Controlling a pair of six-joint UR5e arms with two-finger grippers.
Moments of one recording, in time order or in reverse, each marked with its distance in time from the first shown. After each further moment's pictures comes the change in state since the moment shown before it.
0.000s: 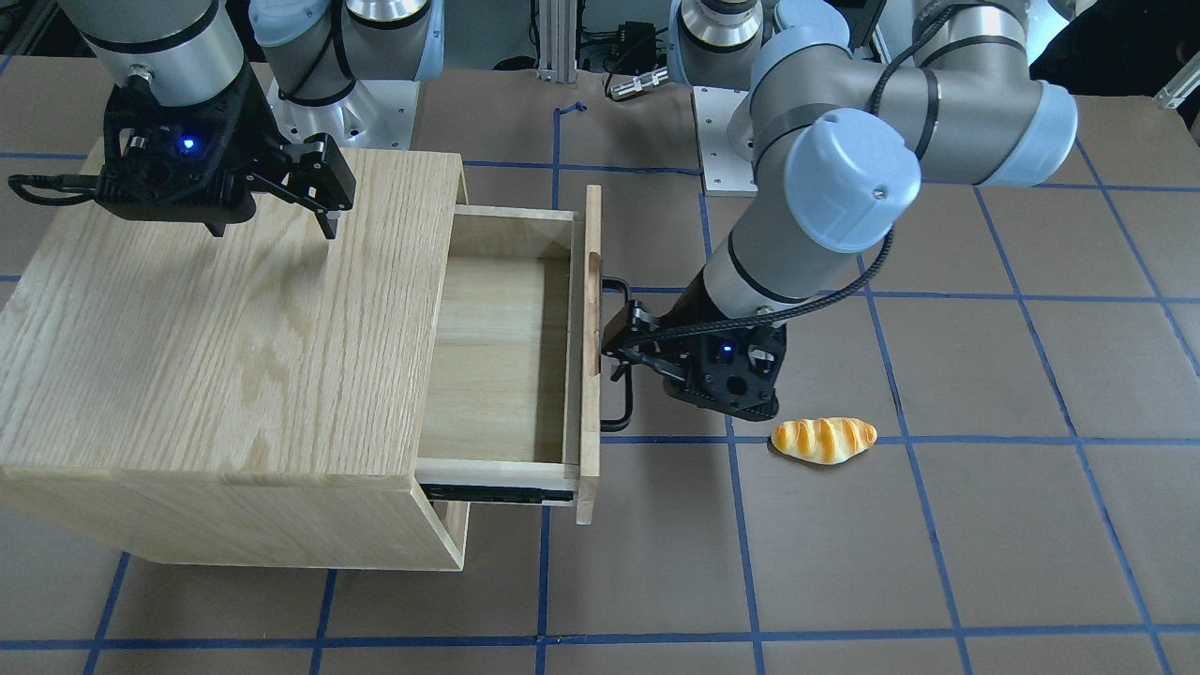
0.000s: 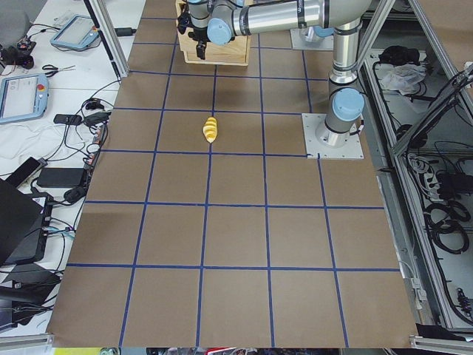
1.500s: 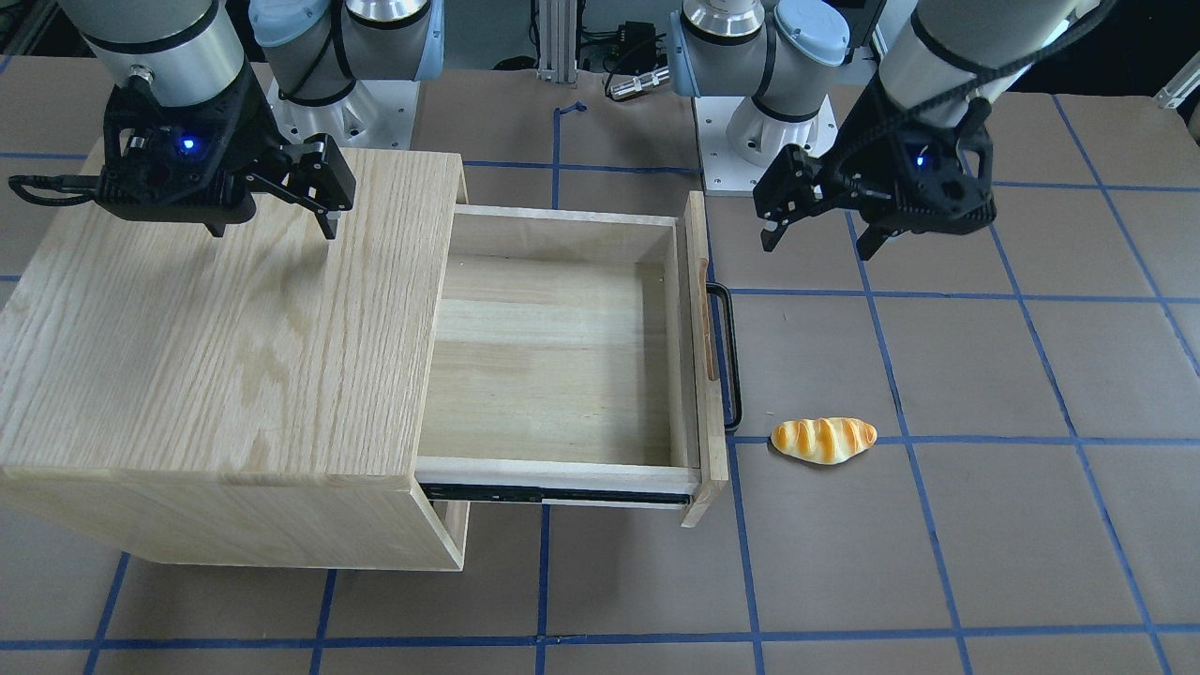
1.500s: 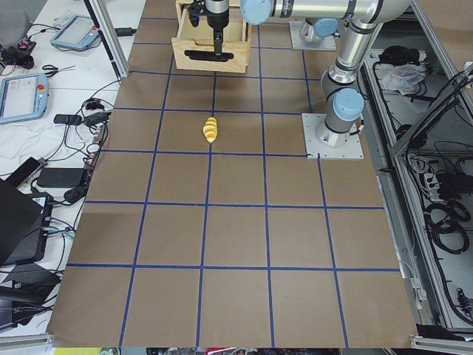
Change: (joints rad) left arm 0.136 0.294 0.023 -0.343 0.186 -0.026; right arm 0.000 0.000 0.000 0.000 0.000 0.000
